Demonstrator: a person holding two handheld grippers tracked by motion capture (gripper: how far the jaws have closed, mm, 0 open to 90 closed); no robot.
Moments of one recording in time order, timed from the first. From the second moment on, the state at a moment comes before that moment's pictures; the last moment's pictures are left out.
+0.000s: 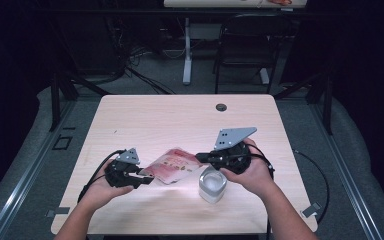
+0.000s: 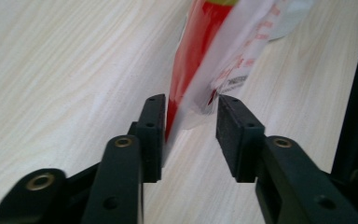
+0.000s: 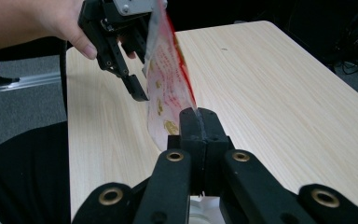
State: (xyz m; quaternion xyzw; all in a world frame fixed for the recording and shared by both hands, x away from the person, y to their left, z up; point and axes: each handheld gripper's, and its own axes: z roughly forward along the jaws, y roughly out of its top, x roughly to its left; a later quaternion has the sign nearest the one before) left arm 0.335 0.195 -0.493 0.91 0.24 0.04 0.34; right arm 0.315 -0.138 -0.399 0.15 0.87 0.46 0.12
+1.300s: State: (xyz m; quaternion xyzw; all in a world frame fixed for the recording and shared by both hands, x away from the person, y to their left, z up) left arm 0.329 0.167 -0.447 0.91 0.18 0.07 0.35; right arm 0.316 -0.102 -0.403 0.12 0.89 0.42 0.12
